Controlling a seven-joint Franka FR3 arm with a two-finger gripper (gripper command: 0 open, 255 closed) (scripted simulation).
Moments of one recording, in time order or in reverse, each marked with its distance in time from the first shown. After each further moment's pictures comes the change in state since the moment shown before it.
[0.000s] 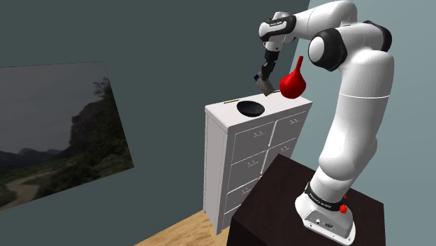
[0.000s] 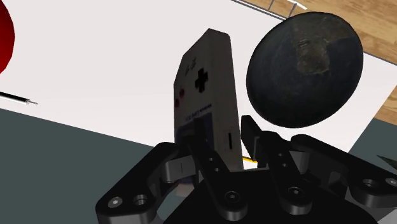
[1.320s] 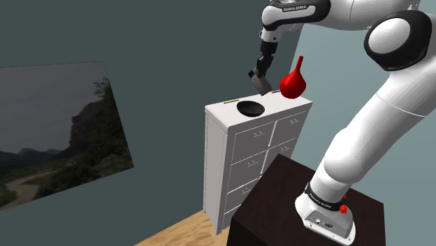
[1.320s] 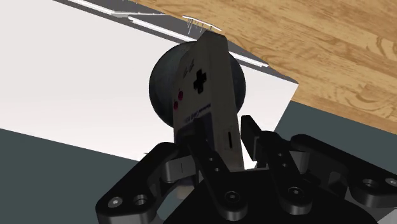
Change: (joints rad) arm 0.165 -0.420 0.128 -0.307 -0.213 -0.060 0.326
